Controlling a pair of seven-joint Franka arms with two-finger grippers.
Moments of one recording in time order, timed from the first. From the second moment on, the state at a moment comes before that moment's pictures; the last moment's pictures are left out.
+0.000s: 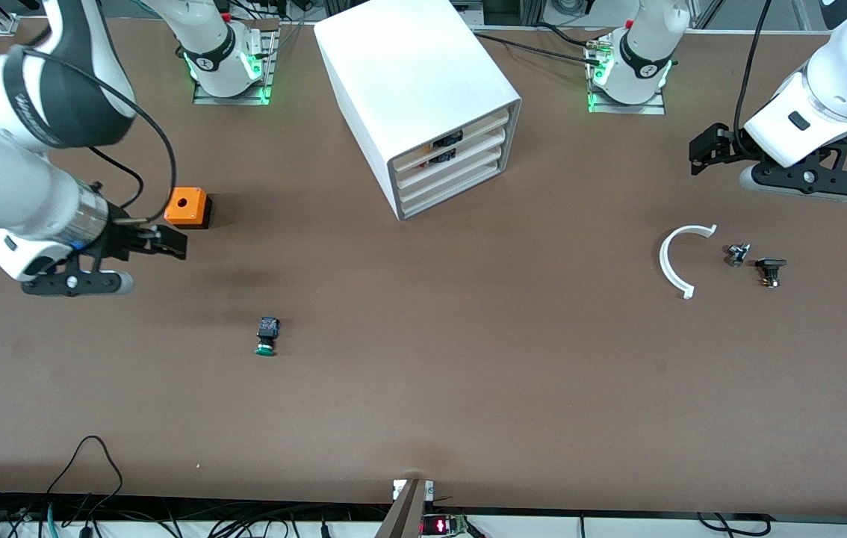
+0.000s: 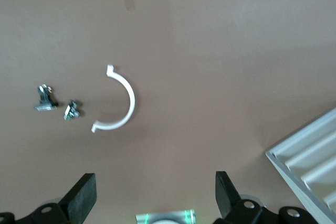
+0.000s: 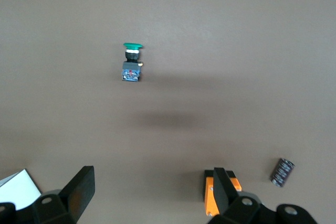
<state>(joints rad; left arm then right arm) -0.02 -0.03 -0.13 -1.68 -0.02 1.50 -0.03 0.08 0.31 0.12 -1.51 -0.02 1.75 0.16</state>
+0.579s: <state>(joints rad) -0.02 0.12 -0.14 -1.70 -0.44 1.32 -0.02 0.13 0.47 0.12 -1.52 -0.01 1.98 0.21</state>
